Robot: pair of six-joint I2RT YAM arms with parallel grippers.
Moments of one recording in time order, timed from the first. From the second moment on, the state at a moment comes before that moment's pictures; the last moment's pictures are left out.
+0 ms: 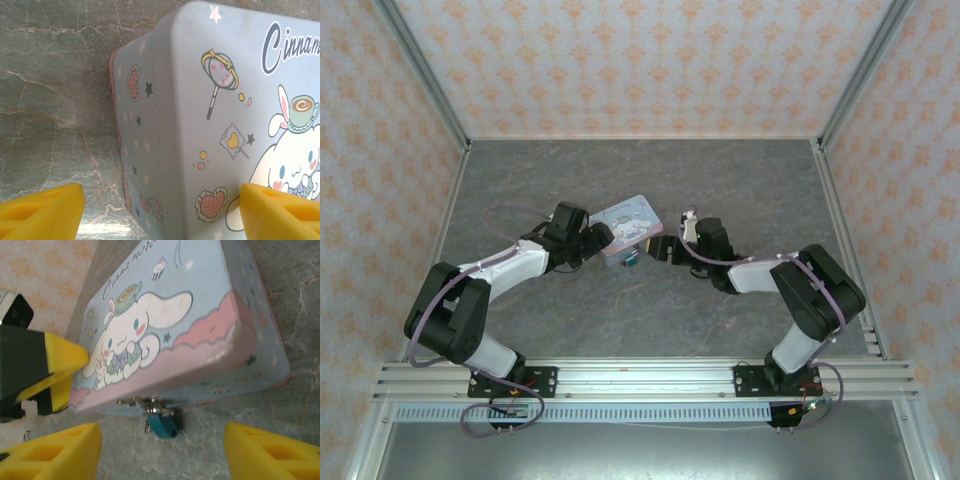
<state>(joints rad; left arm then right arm) -0.37 1.51 0.80 -0.22 0.11 -0.96 0.54 1.65 0.59 0.59 -0.44 0.70</state>
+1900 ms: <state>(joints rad) -0.37 1.51 0.80 -0.22 0.10 -0.97 0.60 1.97 0.63 0.97 -0.59 0.80</state>
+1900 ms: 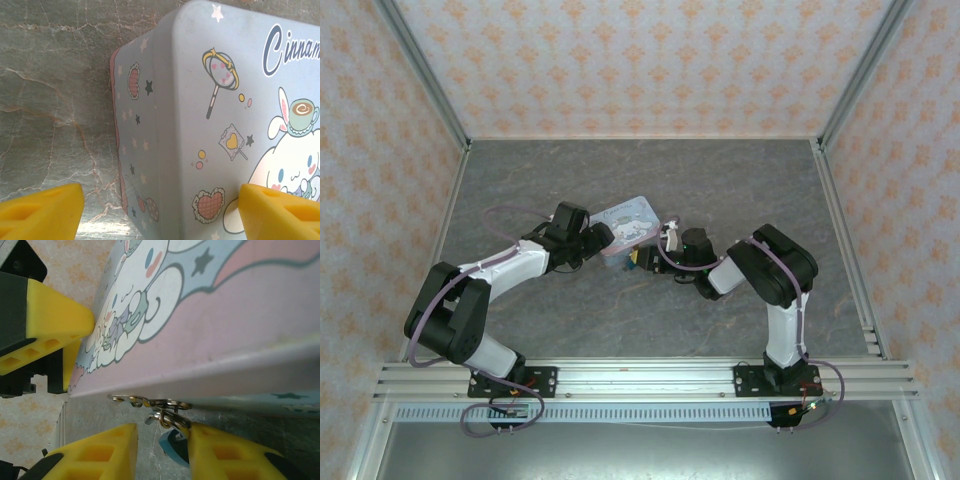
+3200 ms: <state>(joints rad) -0.37 1.51 0.80 -0.22 0.10 -0.97 0.57 1.91 0.60 0.91 -0.55 0.84</state>
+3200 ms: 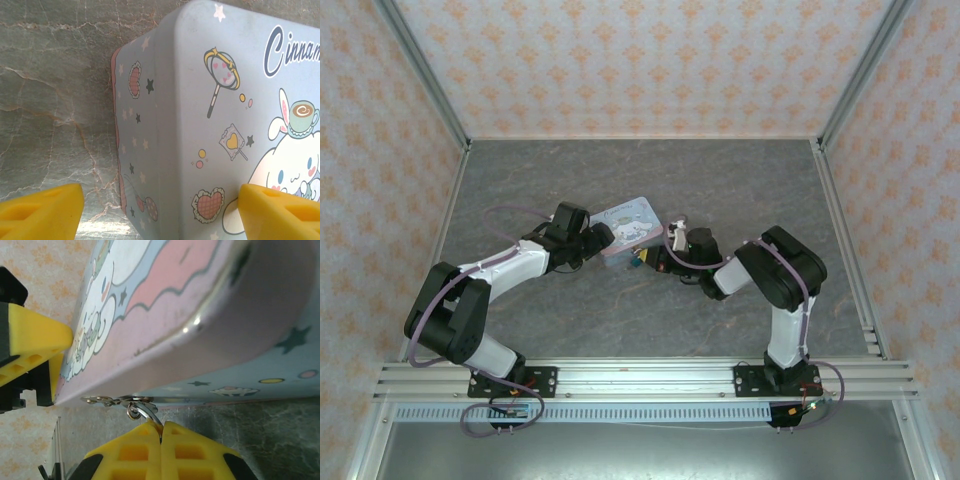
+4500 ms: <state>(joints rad) -0.37 0.79 0.68 -0.27 -0.13 -0.75 0.55 1.12 0.64 -0.09 -0.47 0.52</state>
